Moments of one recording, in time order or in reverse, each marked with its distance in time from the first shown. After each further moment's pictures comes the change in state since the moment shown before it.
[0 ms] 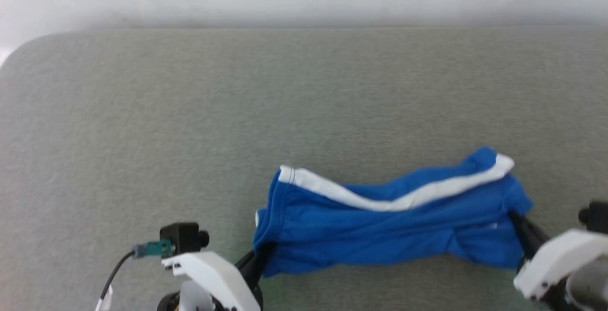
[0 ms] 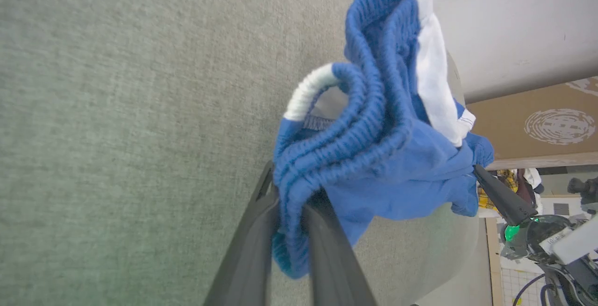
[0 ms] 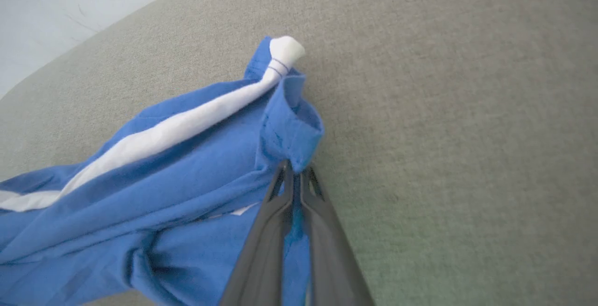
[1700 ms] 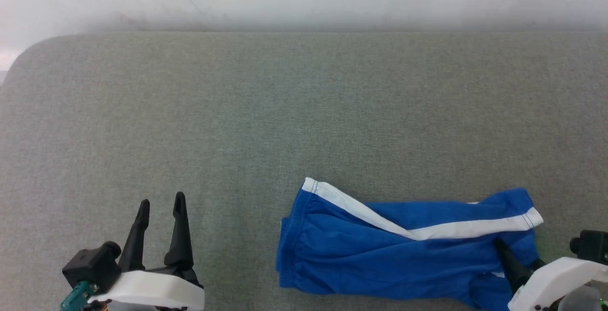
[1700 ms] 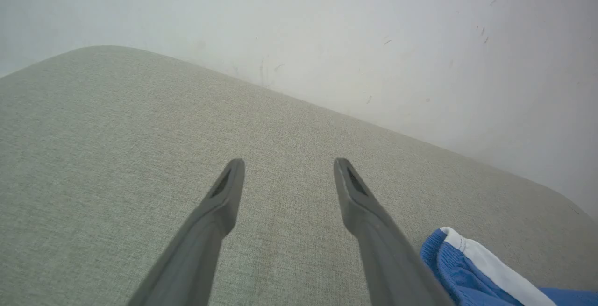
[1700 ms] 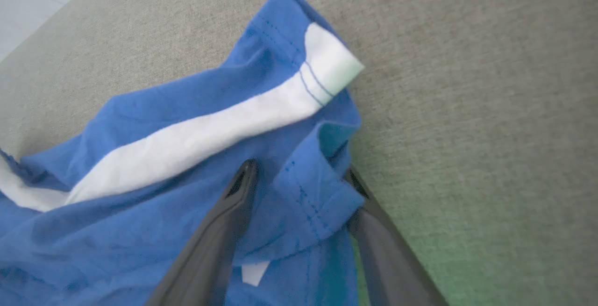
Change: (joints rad) left arm 0.075 0.042 0.150 -0.022 0.316 0.029 -0.570; right arm 0.087 -0.015 0.034 0.104 0.050 -0.002 -0.073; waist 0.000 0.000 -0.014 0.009
